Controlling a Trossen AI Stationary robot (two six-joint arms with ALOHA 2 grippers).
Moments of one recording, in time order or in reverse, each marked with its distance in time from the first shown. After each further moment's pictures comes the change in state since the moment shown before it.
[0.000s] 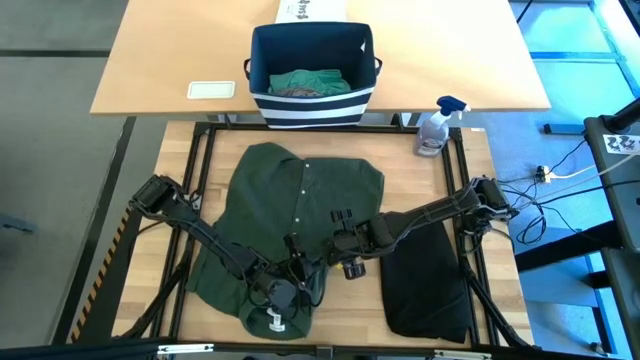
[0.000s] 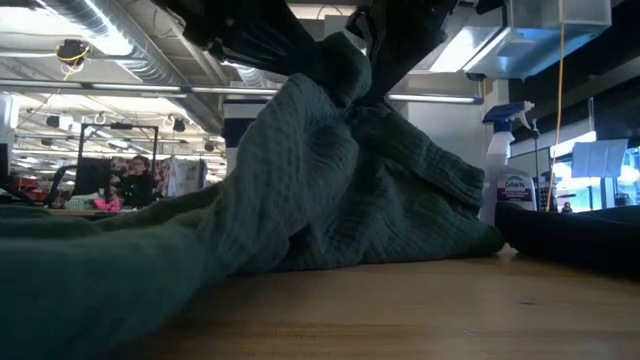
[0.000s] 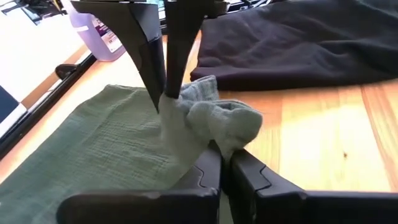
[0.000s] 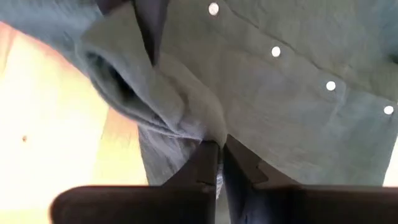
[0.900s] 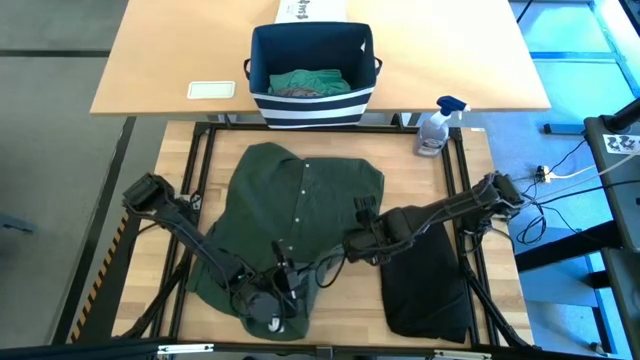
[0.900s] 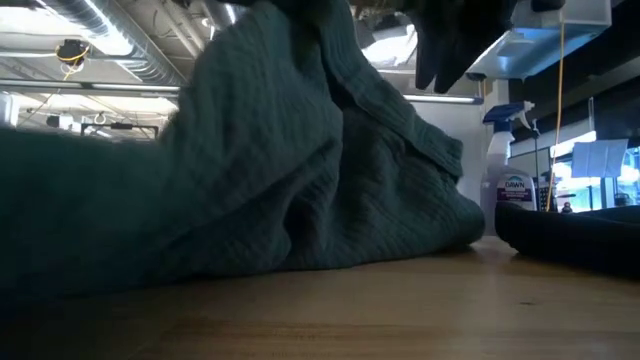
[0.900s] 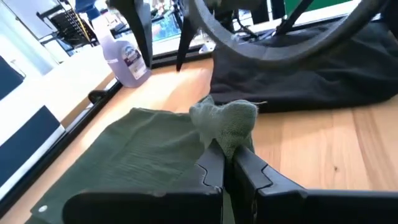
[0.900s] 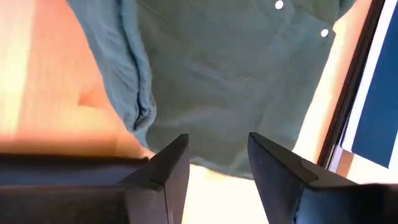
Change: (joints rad) left arm -0.108 -0.064 -0.001 -0.009 -0.167 0.030; right arm 0.015 -0.111 -0.027 -0.307 0.171 0.022
